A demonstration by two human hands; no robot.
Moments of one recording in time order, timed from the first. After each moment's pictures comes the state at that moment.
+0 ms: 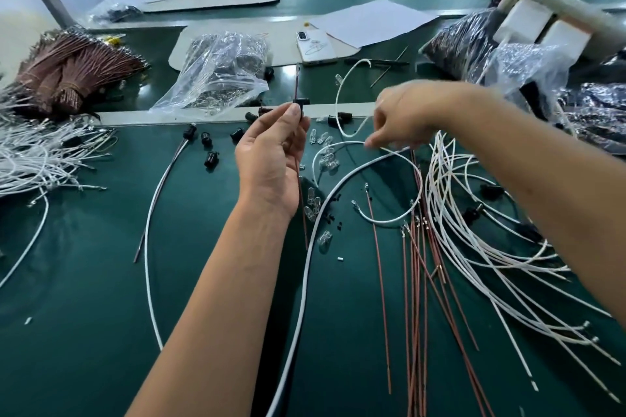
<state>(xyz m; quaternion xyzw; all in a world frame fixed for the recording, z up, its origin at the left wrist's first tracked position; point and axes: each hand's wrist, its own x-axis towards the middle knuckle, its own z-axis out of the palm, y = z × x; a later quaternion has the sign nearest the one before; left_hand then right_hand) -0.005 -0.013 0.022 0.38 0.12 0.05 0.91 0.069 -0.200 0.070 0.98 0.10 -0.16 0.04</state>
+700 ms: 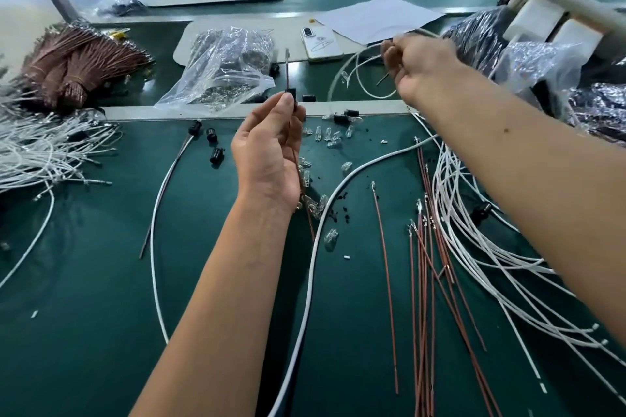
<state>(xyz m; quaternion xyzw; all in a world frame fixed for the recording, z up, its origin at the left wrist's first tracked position) -0.003 -0.005 0.024 0.35 0.12 0.07 0.92 0.120 -0.189 0.069 0.48 -0.17 0.06 -0.86</state>
